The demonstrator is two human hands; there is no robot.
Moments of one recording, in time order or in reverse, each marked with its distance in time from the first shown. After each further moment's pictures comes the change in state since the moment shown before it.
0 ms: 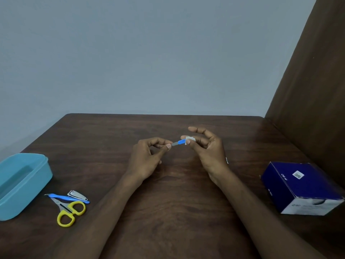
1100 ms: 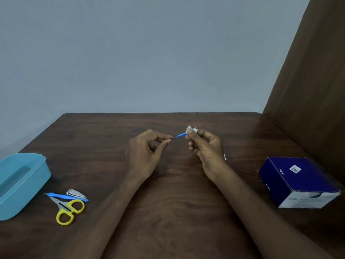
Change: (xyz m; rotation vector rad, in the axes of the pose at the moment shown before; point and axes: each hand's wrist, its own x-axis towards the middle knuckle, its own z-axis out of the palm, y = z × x) left_hand -0.008 0.010 0.002 0.111 0.220 0.313; right_hand 0.003 0.003 0.006 0.255 0.161 0.197
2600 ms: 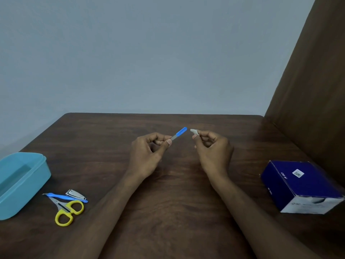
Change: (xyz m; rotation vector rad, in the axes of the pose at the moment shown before) left_hand 0.006 -0.005 0.006 -0.206 -0.084 -0.254; right_hand -0.002 0.005 -0.006 -0.540 0.306 -0.397
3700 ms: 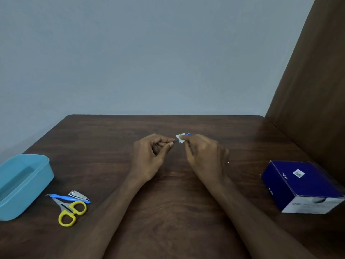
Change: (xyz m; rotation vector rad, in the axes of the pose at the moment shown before) left_hand -0.002 -0.003 -0.002 0.162 0.023 0.204; right_hand -0.015 -0.009 0.000 -0.566 -0.036 -0.665
